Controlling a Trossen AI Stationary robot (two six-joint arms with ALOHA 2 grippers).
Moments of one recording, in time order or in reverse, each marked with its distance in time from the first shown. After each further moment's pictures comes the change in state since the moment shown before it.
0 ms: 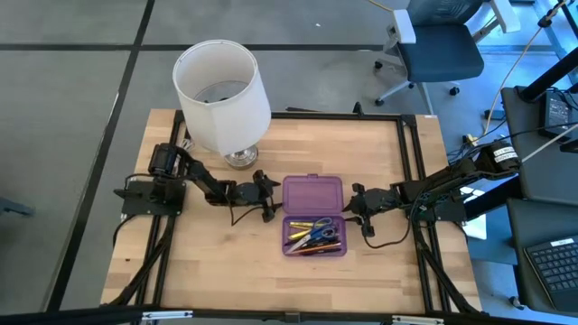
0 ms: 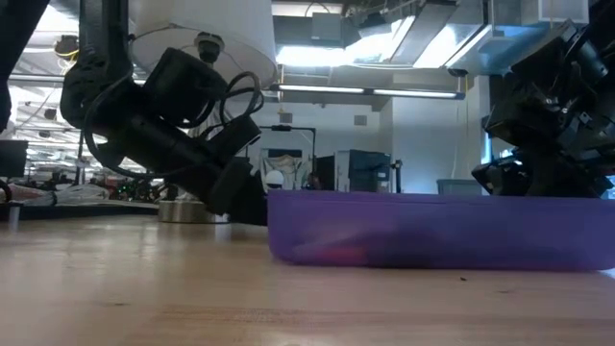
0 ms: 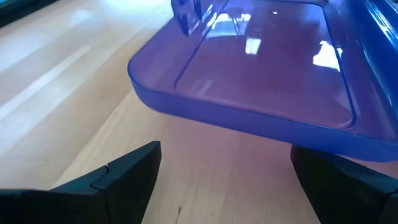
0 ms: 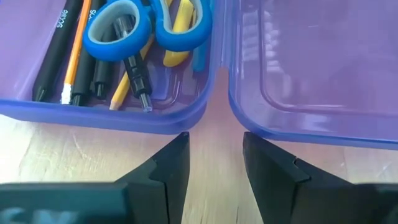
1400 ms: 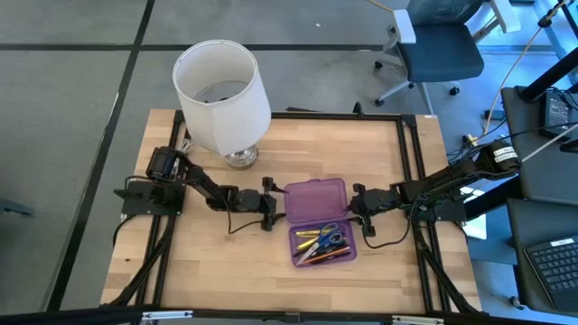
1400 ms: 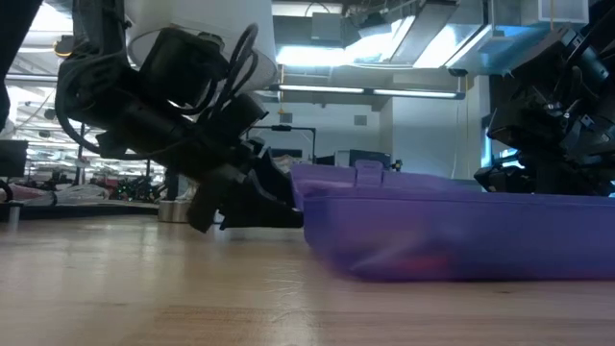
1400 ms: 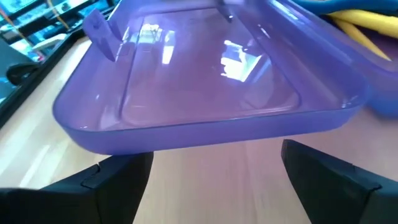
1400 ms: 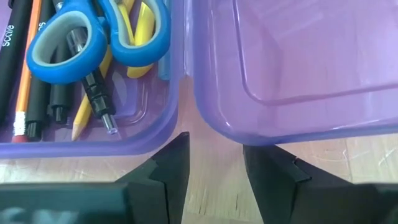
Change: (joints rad) left arm -0.078 -0.003 0.048 0.014 0.033 0.427; right arm 0.000 0.000 0.000 -0.034 0.000 0.000
